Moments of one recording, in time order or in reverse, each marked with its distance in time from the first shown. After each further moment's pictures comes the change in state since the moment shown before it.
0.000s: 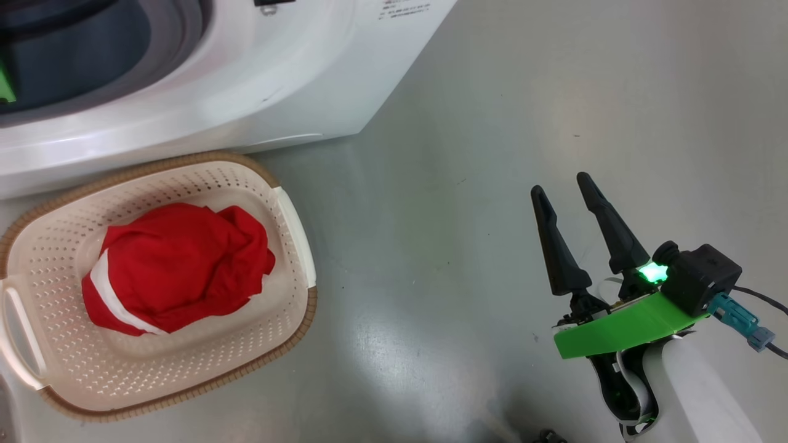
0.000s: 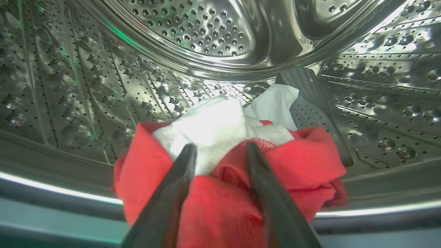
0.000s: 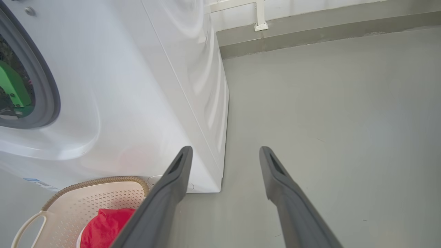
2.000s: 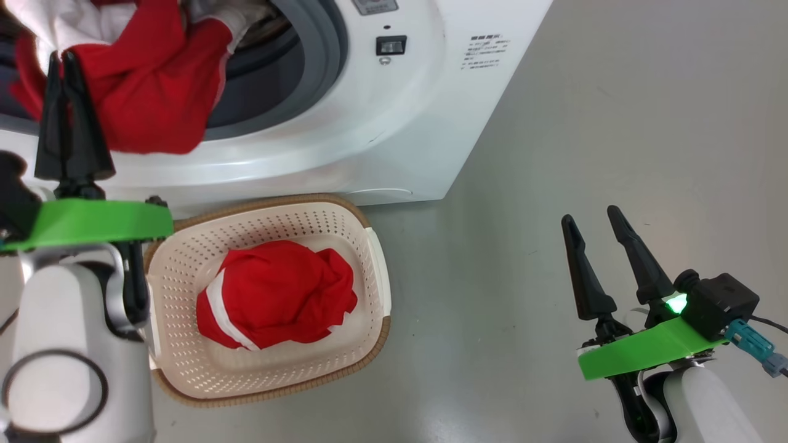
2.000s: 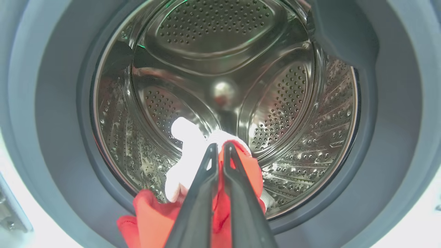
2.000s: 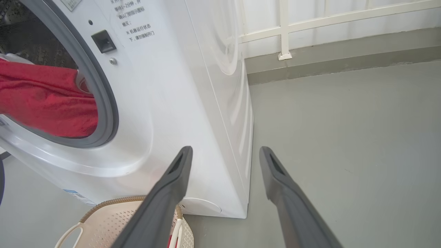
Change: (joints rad) left arm 0.686 -0.261 0.135 -0.969 -0.146 -0.176 -0.069; right arm 0.087 -0.002 -0.078 0.019 -0.035 0.000 0.000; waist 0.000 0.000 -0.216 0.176
